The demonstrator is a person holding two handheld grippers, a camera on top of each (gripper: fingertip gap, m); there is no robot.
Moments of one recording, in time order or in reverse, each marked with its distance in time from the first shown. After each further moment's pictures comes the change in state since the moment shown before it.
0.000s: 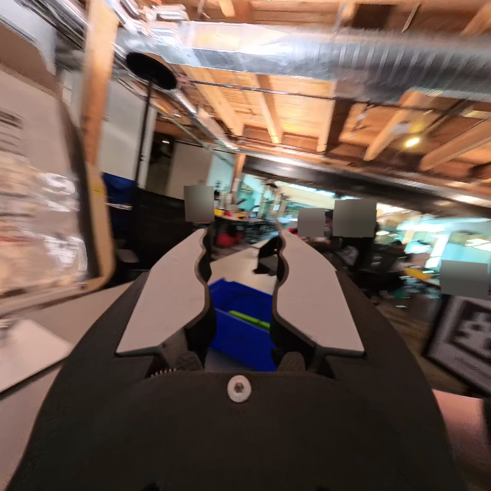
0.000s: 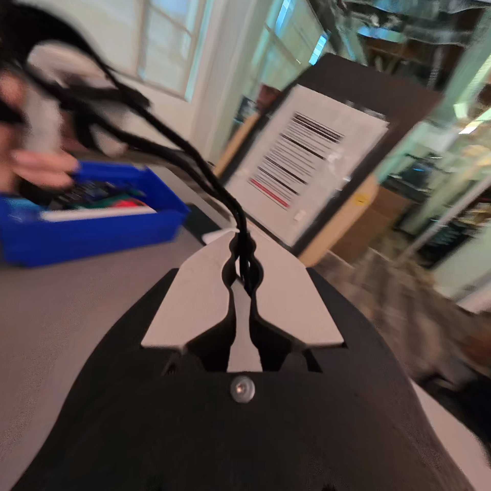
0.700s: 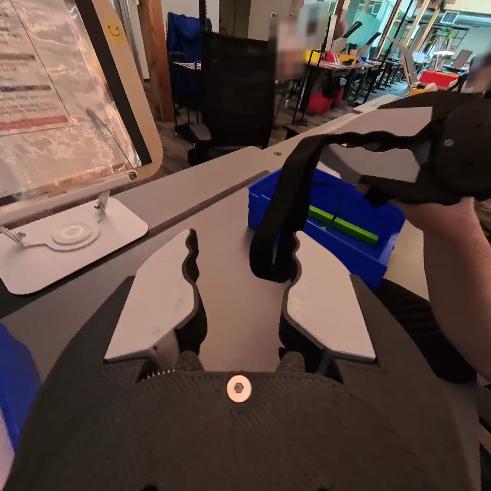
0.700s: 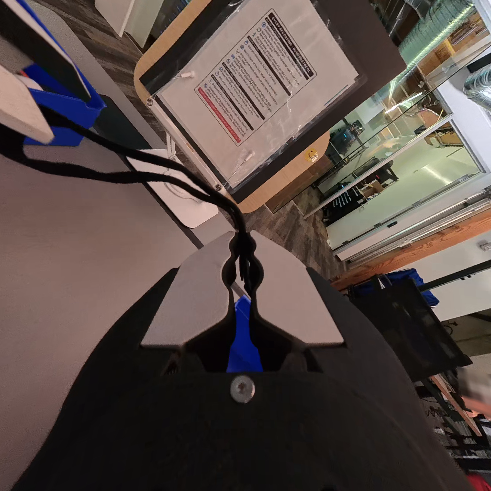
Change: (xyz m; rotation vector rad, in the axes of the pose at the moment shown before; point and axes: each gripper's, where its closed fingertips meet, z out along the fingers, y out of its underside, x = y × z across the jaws) left arm -0.024 0.110 0.018 -0.560 -0.328 0.142; right arm 0.031 0.038 -0.003 -0.304 0.208 -0.326
